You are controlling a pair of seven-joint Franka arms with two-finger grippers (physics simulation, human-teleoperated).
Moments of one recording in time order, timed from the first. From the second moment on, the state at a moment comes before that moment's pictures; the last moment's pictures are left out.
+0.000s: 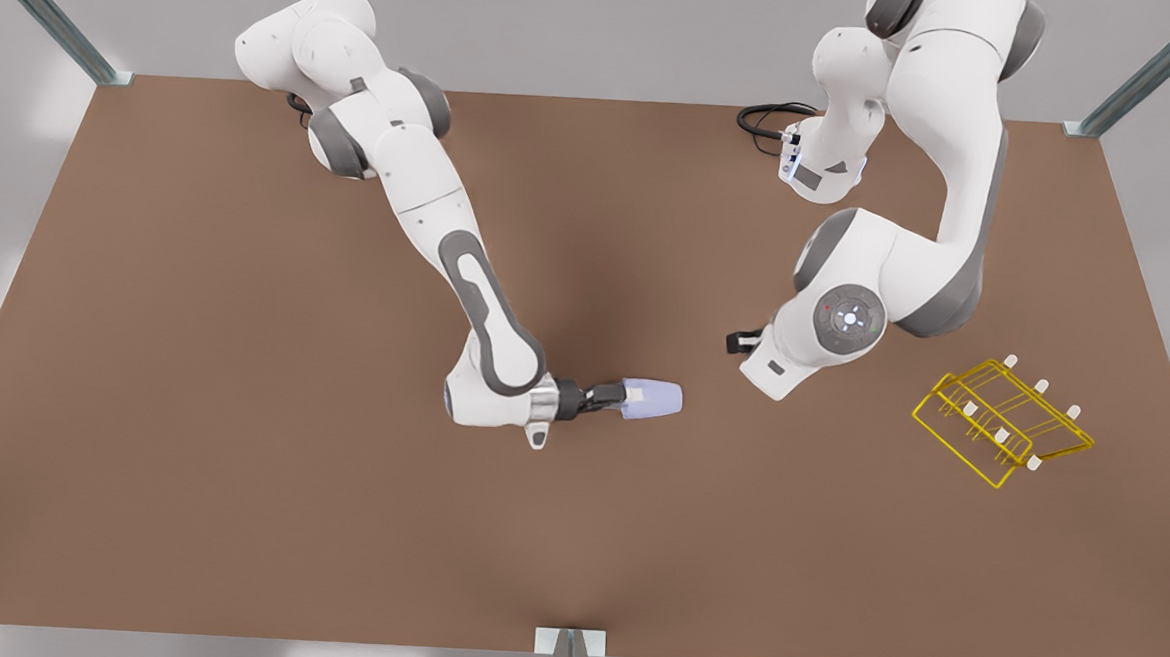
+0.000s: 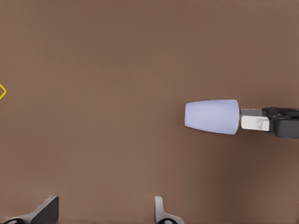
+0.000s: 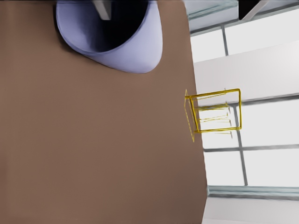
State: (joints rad) left arm -0.23 0.39 -0.21 -1.43 0.01 1.52 -0.56; right arm 0.69 1.07 -0.14 -1.20 1.65 2.06 -0.47
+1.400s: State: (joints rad) left arm -0.33 0.70 -0.25 -1.68 -0.10 2.36 -2.31; right arm 0.26 0.21 -0.07 -1.39 -0.12 1.29 -0.04
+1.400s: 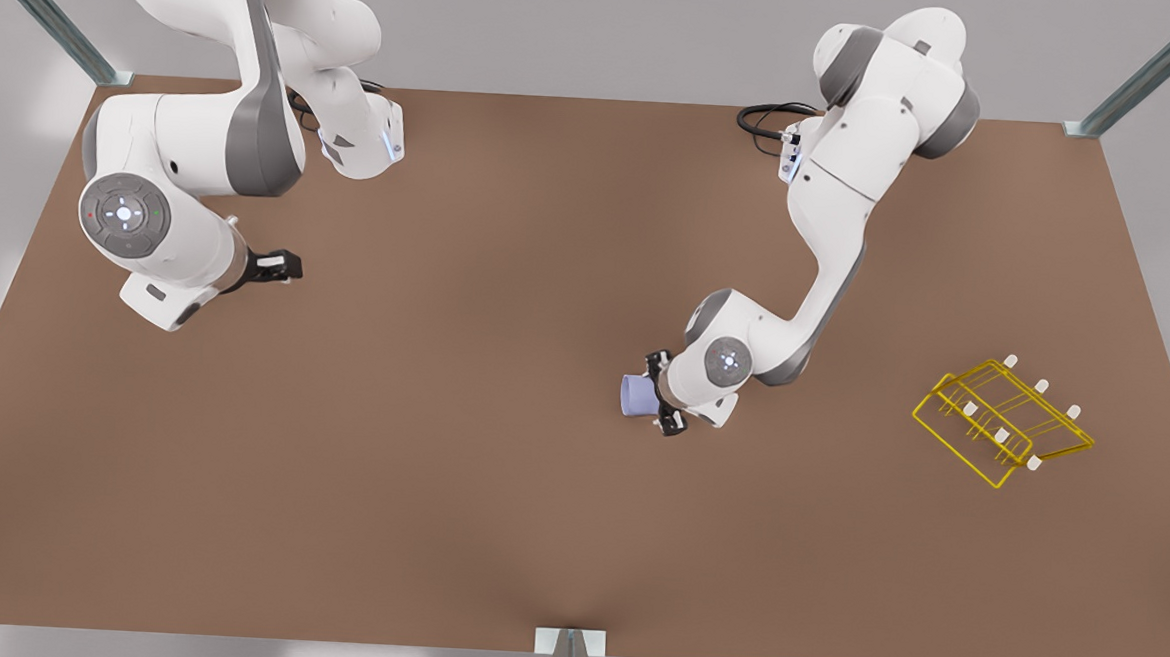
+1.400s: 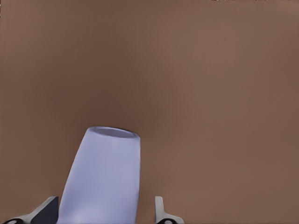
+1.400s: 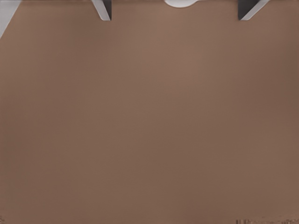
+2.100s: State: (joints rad) left arm -0.34 0.77 -0.25 -1.68 -0.10 2.40 -2.40; right arm 0.27 0.23 -0.07 -1.39 -0.10 1.29 0.02
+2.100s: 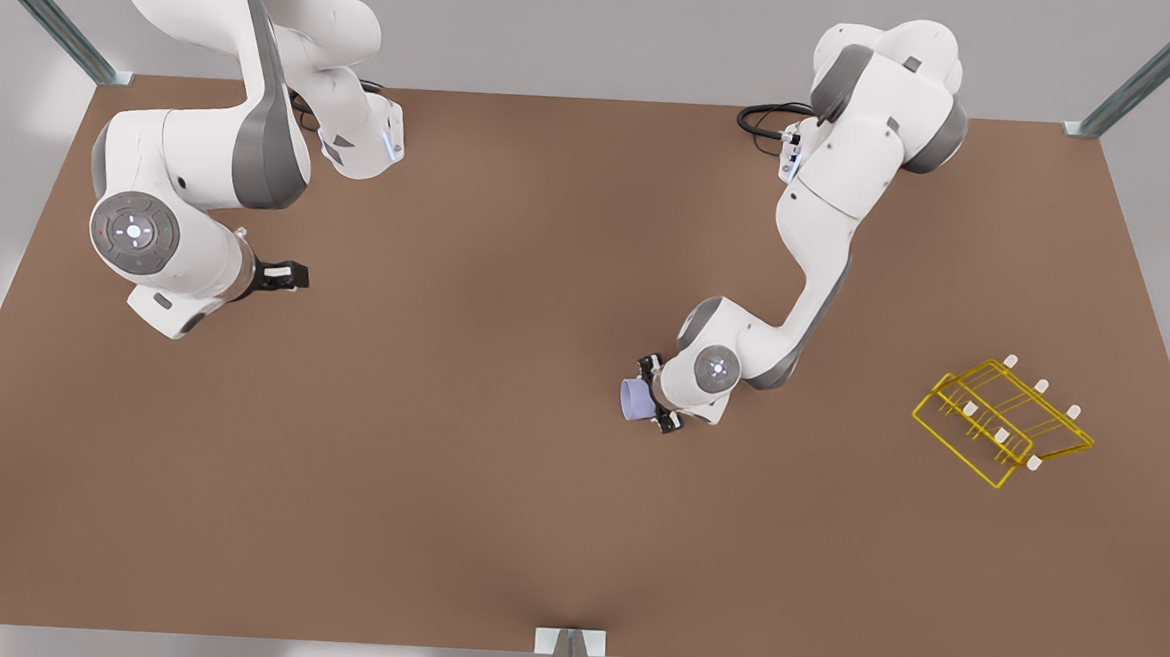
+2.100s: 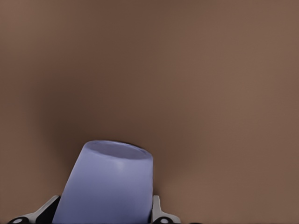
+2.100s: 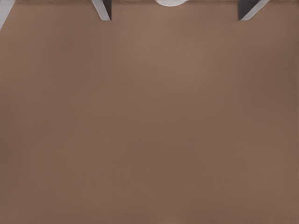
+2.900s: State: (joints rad) left arm -1.05 0.85 0.93 -1.65 0.51 1.61 -2.22; right arm 0.26 0.24 -0.07 -1.39 -0.10 1.29 0.05
